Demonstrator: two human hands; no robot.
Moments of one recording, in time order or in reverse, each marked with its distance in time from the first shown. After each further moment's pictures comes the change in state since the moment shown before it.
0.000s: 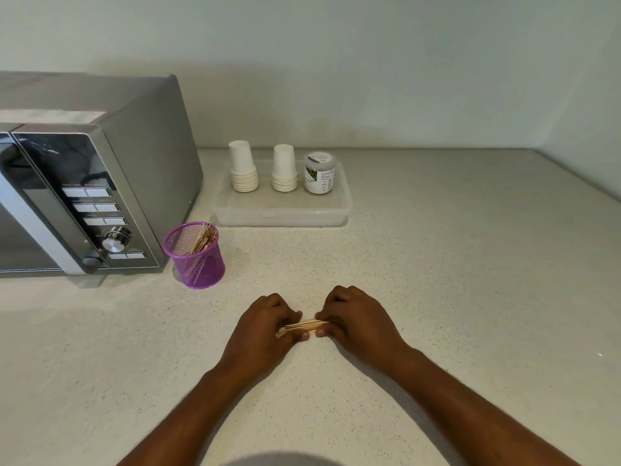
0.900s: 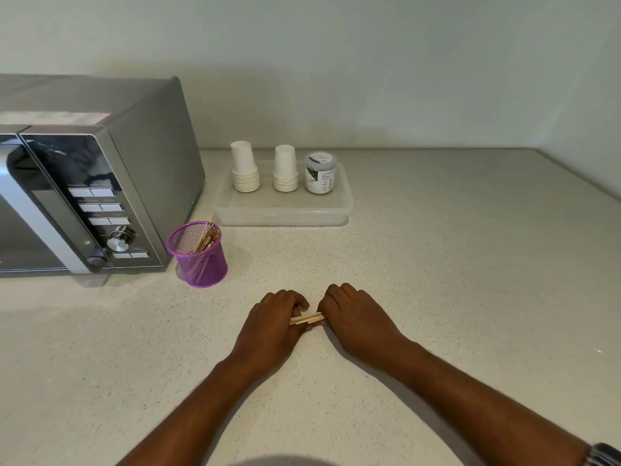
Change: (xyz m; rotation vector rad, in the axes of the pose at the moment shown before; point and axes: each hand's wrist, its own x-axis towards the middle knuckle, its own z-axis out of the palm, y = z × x) left_hand 0.007 0.013 0.002 0.043 -0.029 -0.019; right_hand 0.003 0.003 0.011 -0.441 0.078 -0.250
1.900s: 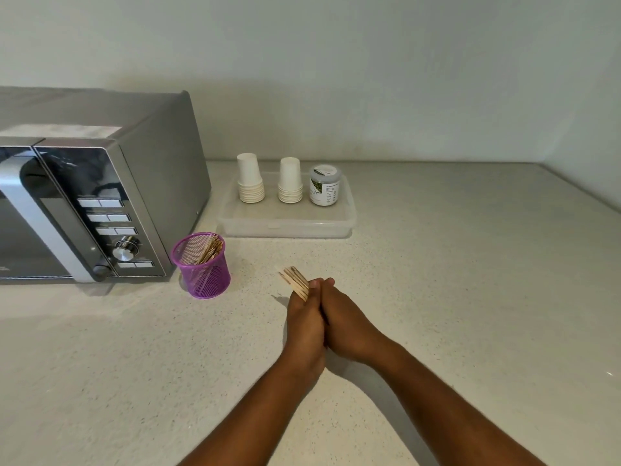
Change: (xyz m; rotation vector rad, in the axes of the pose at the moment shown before) left_hand 0.027 0.088 0.014 -1.371 0.274 -0.613; right_hand 0.046 -0.026 -0.039 0.698 -0.195 0.392
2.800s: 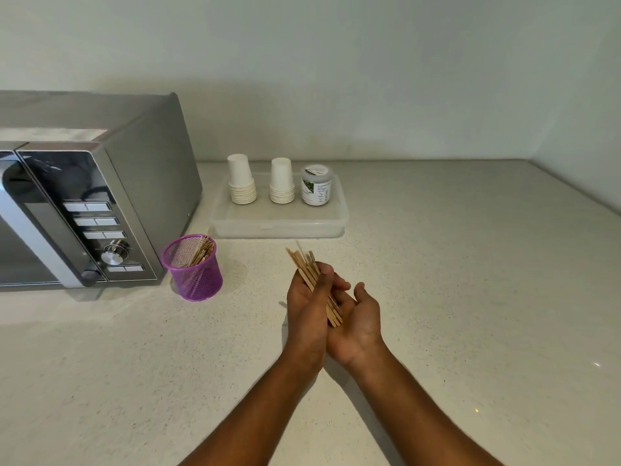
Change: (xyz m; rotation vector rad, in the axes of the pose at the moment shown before) left_hand -0.009 0.012 0.027 -0.251 -0.082 0.141; right_hand -0.002 -0.004 0.002 2.280 0.342 0.591
